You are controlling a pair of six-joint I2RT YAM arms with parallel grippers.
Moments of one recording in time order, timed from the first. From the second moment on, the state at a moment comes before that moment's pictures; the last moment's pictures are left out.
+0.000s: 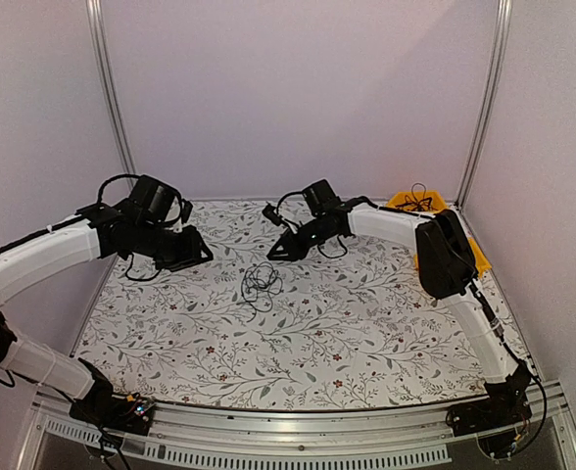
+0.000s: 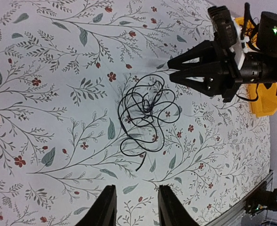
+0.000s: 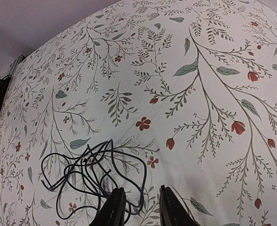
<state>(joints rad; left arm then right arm) -0.54 1.32 1.05 -0.60 0.10 -0.63 0.66 2.56 2.20 -0.45 -0.69 -0.24</state>
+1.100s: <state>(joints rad) -0.54 1.31 1.03 -0.63 0.08 -0.62 0.67 2.63 2.22 -0.41 -0.74 -0.21</state>
